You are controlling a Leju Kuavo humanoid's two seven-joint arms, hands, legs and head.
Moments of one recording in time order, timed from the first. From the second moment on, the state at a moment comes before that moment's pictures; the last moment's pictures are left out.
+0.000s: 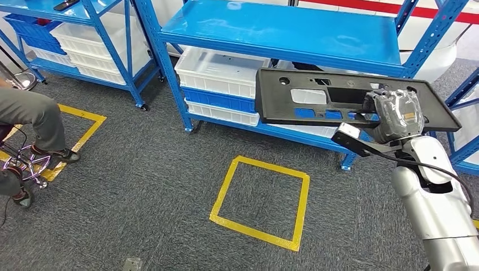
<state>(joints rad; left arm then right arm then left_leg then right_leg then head) -0.13 -0.09 0.39 -0.22 -0.15 0.26 -0.44 -0.57 -0.43 0.38 -1.36 1.00 -0.31 -0.29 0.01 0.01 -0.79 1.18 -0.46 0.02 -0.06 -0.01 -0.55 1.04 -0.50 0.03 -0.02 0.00</state>
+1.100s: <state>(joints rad) -0.12 -0.08 0.42 -0.21 -0.14 0.27 -0.42 -0.59 -0.38 0.42 -1.35 1.06 -0.34 -0.30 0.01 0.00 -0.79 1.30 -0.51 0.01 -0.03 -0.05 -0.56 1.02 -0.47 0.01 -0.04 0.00</state>
